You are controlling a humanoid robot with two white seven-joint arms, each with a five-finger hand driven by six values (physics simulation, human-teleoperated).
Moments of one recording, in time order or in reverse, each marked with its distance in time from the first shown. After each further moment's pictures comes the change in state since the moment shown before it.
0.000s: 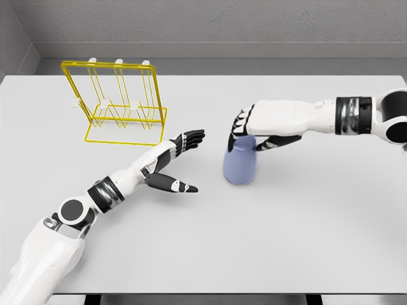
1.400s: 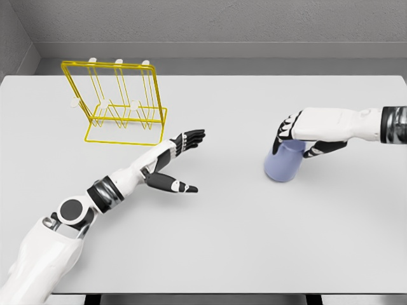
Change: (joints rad) left arm -0.002 0.011 -0.010 -0.015 0.003 0.003 0.008; right arm 0.063 -0.180 -0.023 0.017 0.002 0.000 0.001
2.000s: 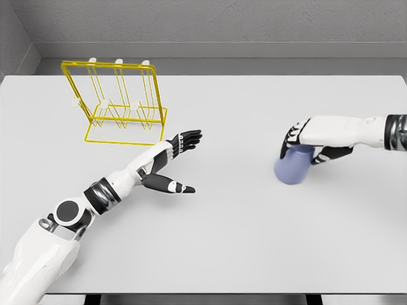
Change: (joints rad) left arm -0.003 0.045 -0.044 -0.002 0.078 -0.004 0.033; right arm 0.037 -0.007 0.001 0.063 0.000 0.000 0.000
